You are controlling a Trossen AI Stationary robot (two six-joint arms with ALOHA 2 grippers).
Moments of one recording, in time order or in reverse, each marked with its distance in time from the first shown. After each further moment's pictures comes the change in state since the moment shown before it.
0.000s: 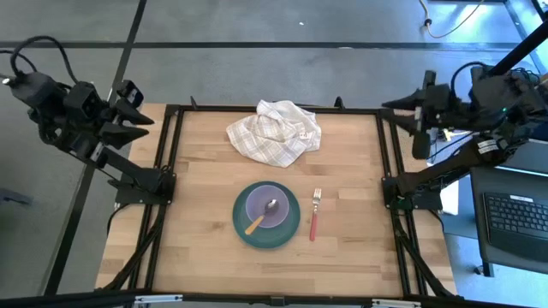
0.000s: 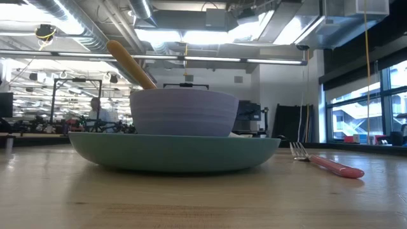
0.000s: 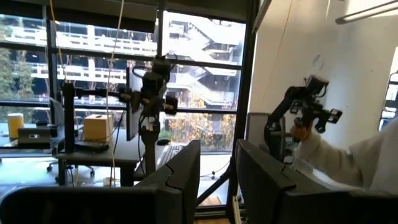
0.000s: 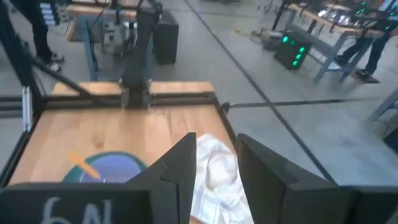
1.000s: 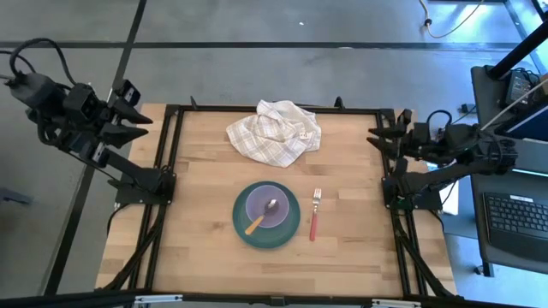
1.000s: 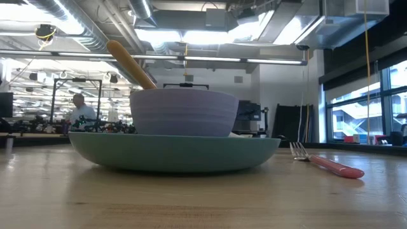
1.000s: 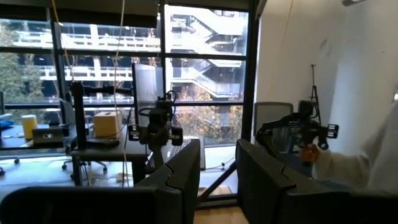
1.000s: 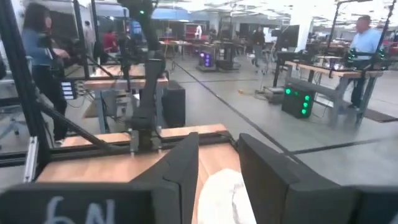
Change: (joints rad) left arm 0.000 -0.037 -0.016 -0.047 -0.017 0.055; right arm 0.000 -0.656 -1.178 0.911 0.006 -0.047
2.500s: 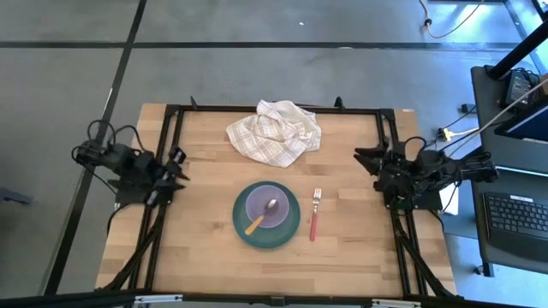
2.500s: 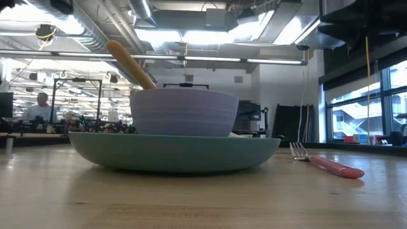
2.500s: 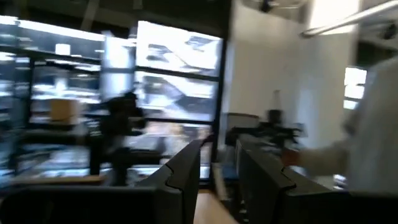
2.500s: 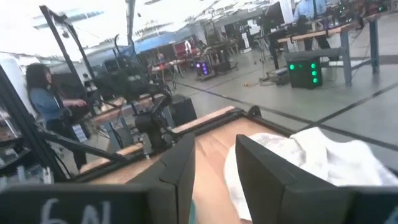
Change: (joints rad) left arm 0.000 -0.755 -1.348 0.757 0.143 -0.081; right arm 0.000 -0.334 -0.602 0.327 0.046 0.312
